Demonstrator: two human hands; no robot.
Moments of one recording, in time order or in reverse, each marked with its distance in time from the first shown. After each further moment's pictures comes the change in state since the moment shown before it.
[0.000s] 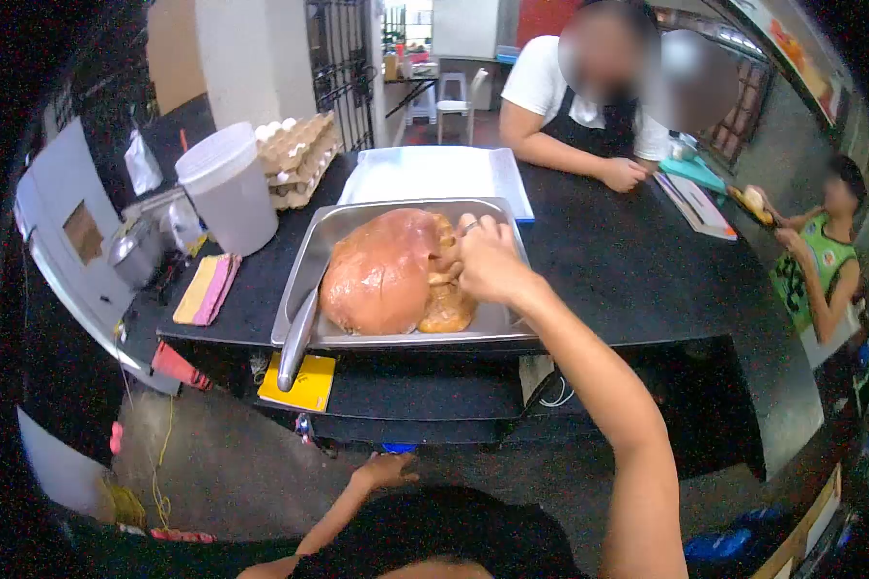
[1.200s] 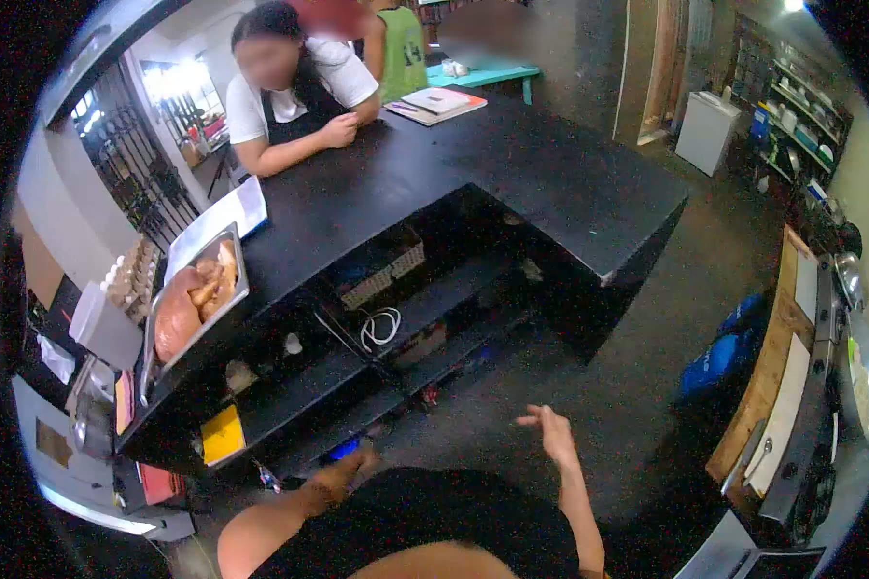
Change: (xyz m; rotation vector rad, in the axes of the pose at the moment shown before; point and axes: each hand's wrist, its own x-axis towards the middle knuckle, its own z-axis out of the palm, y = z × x) left_hand 0.141 0.037 0.191 0.291 -0.221 0.264; right_hand -0.629 0.018 0.097 1.042 0.666 1.204
